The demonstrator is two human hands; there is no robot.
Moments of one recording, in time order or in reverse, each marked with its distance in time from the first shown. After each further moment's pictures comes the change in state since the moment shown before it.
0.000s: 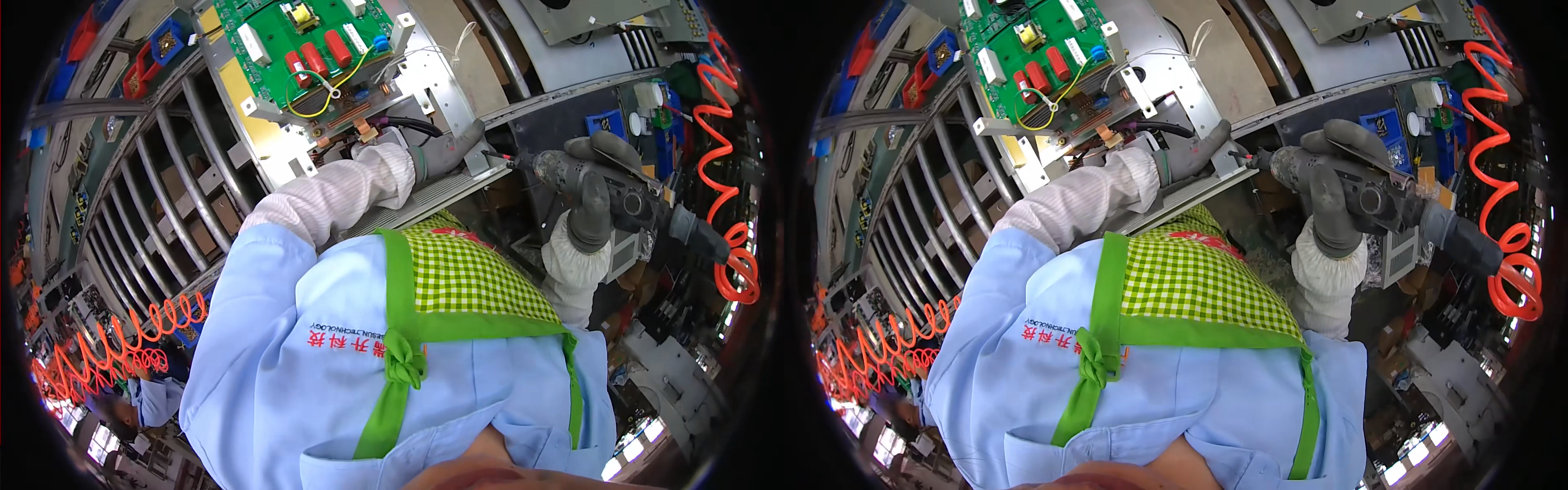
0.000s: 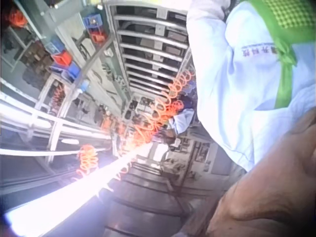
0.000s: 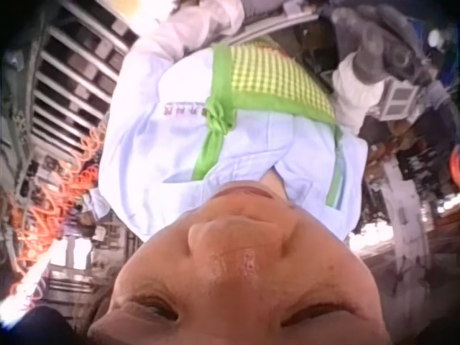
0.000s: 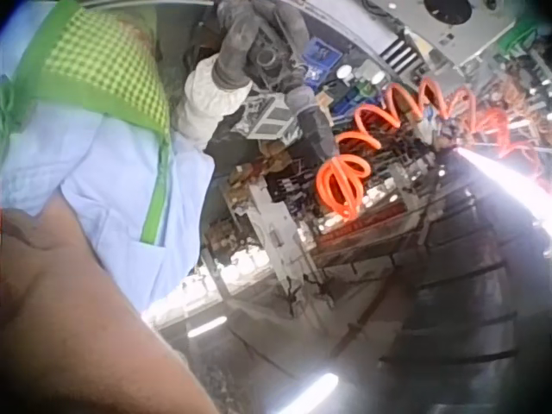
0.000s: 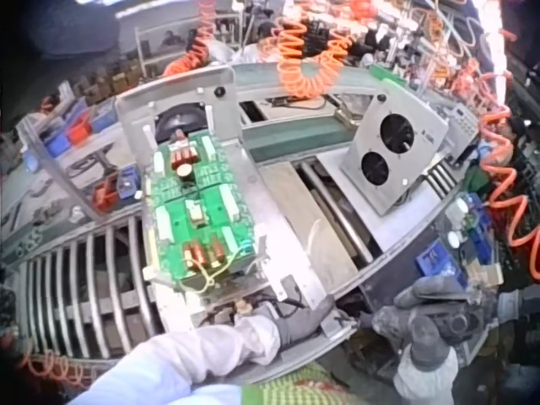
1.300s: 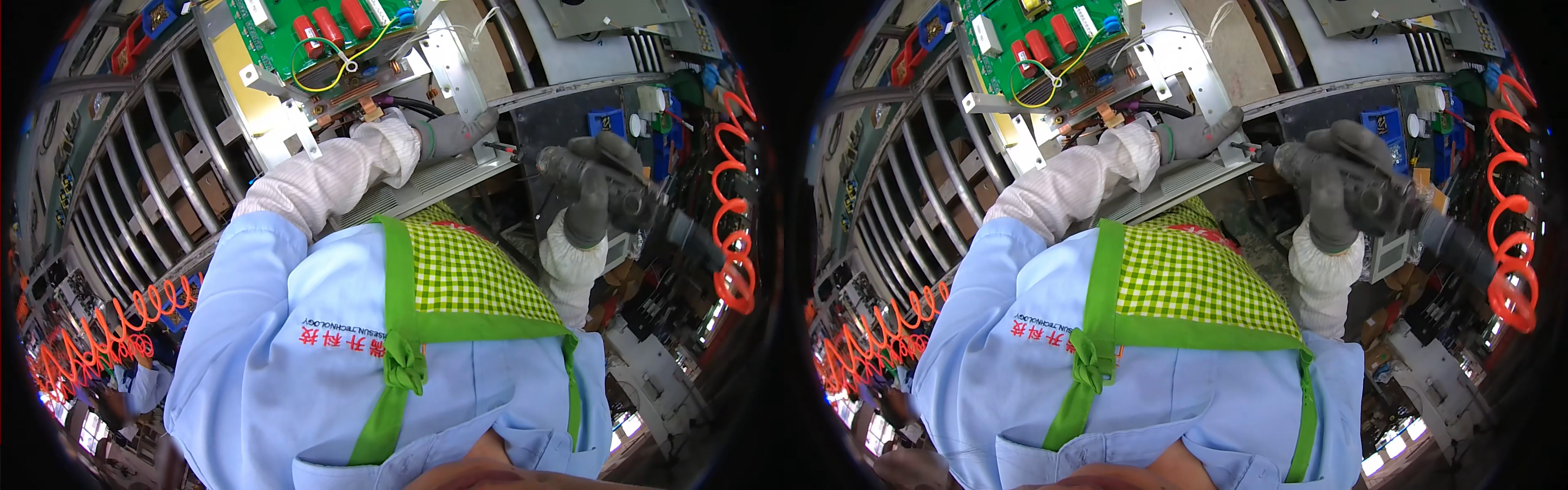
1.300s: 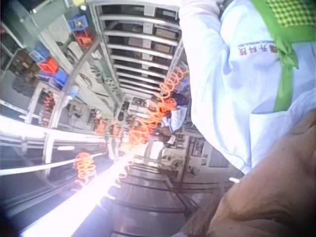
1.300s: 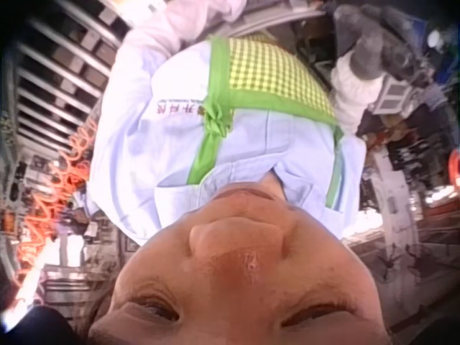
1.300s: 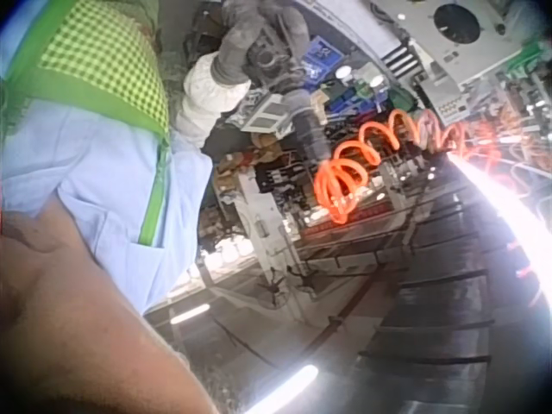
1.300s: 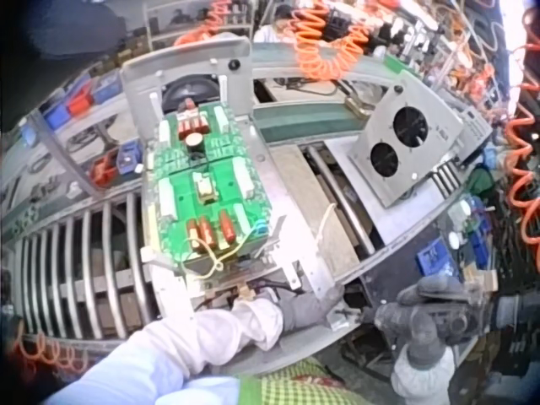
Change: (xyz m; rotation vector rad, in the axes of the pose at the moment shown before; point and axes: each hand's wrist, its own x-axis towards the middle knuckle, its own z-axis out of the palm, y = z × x) left_hand 0.012 -0.004 -0.009 0.113 -0.121 0.058; right_hand -0.003 0.022 -0.007 -0.155 -0.028 -0.023
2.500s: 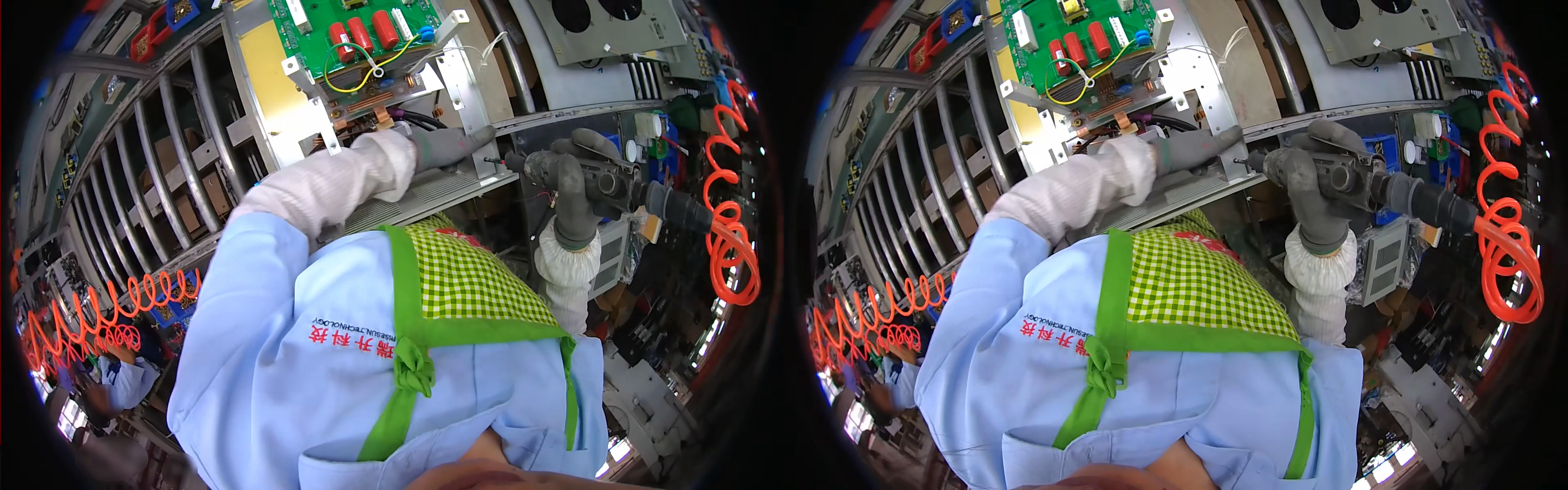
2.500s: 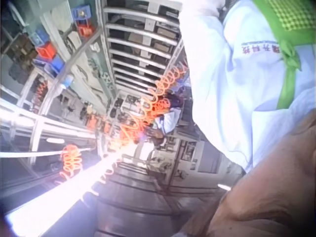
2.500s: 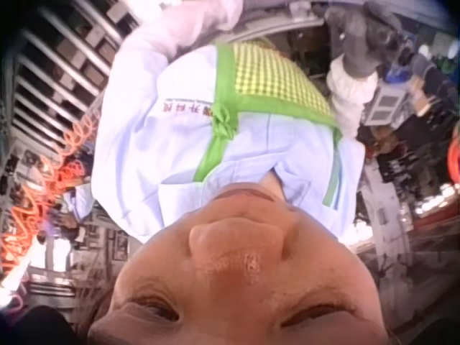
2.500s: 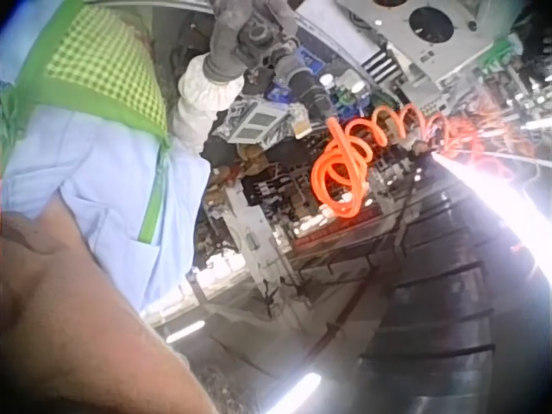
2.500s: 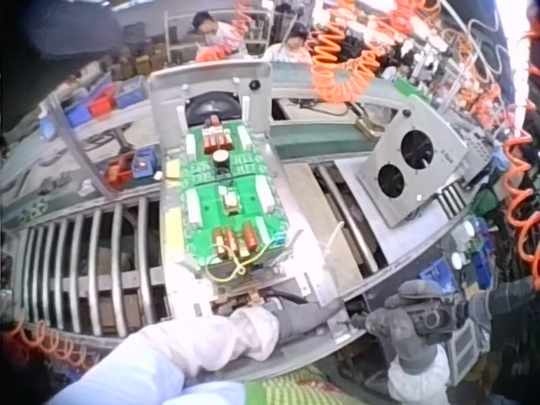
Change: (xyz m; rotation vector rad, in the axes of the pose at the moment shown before) left_hand -0.009 -0.007 -0.011 0.045 0.017 -0.188; right_hand 0.007 -0.002 0.027 -0.053 -0.085 0.015
